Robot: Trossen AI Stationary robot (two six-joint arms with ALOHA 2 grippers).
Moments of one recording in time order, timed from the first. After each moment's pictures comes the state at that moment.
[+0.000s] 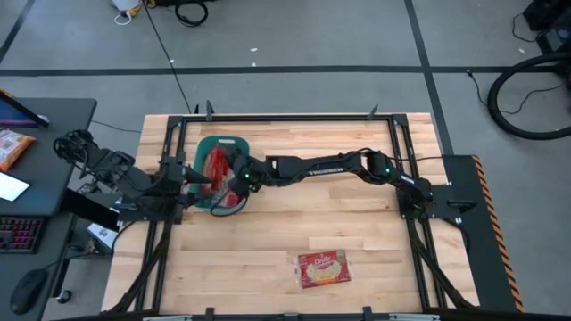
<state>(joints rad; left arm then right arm) -0.56 0.71 0.97 -0.61 -0.62 -0.36 -0.03 2.38 2.11 -0.29 0.41 -1.19</state>
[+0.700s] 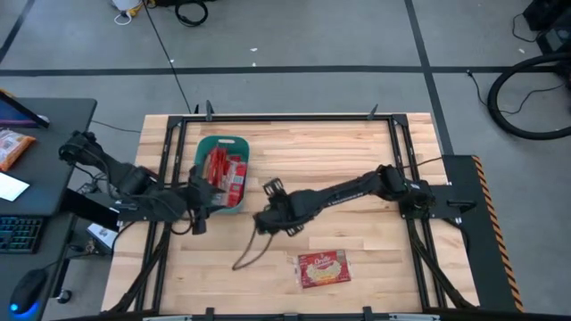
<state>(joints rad) -0.56 0.92 0.97 -0.76 -0.64 -0.36 0.24 2.27 2.10 -1.14 0.53 -0.36</state>
